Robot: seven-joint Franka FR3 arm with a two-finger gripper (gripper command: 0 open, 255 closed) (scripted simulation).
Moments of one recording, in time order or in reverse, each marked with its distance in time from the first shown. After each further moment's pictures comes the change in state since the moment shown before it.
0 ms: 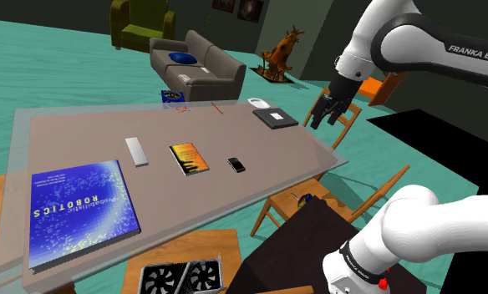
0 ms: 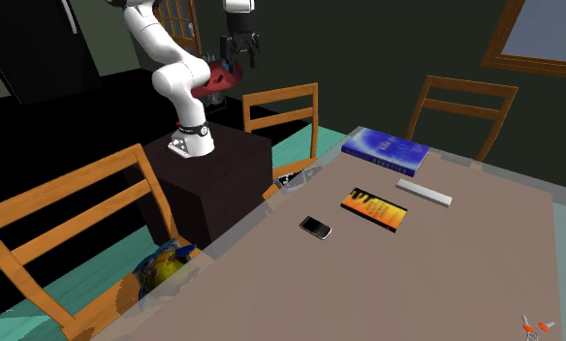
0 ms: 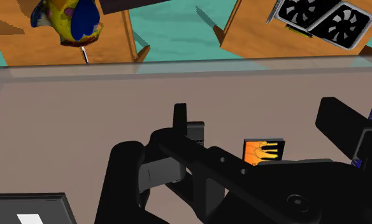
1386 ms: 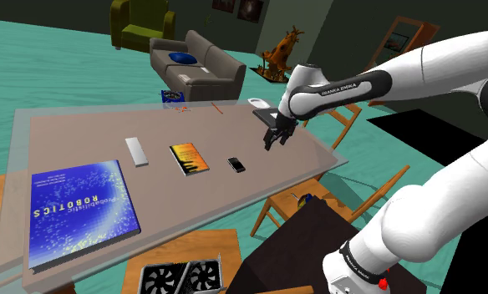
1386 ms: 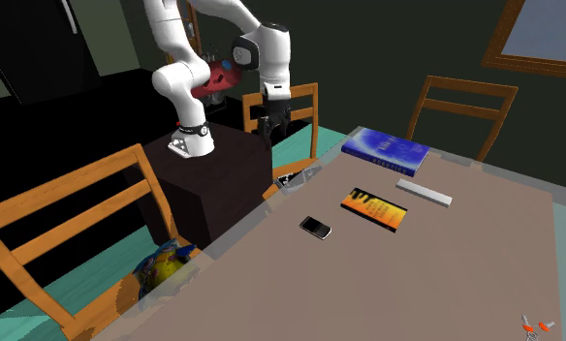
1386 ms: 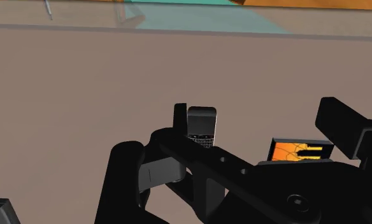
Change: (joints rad) arm 0.002 0.595 -0.094 -0.036 -0.017 0.644 -0.120
